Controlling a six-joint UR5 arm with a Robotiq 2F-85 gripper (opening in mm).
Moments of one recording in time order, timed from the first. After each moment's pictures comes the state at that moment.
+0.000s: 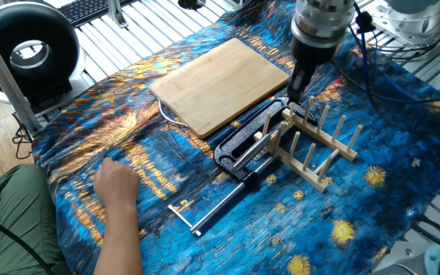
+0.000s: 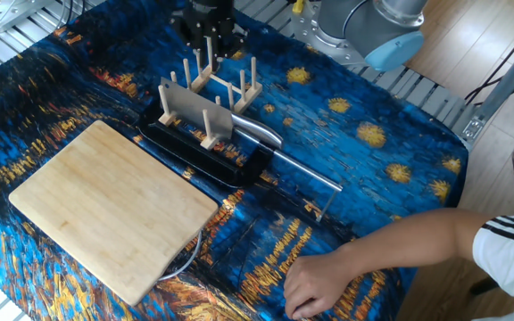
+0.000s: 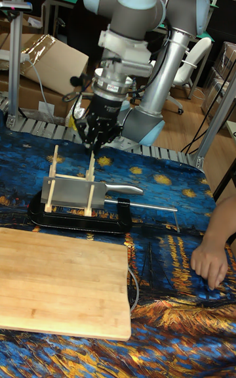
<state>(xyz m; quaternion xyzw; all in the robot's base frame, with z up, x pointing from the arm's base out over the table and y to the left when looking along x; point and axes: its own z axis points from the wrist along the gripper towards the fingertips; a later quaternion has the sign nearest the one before) 0.409 -0.049 0.187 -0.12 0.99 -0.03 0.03</state>
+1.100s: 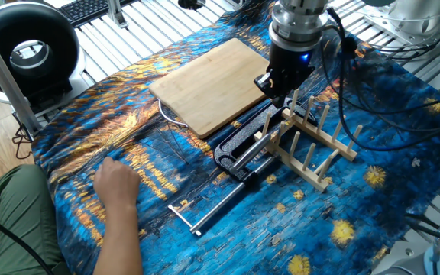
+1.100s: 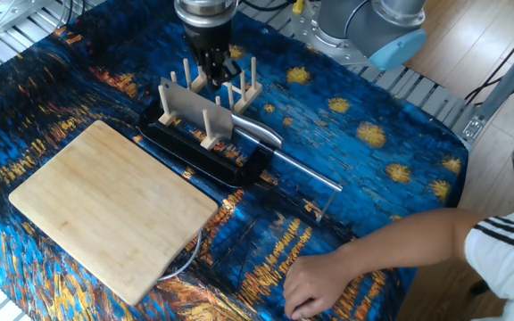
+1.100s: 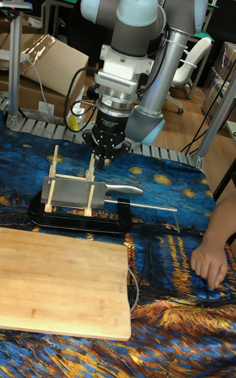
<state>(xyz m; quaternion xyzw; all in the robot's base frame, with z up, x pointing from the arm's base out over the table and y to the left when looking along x) 0.431 -0.029 0.156 0.11 0.99 0.01 0.00</state>
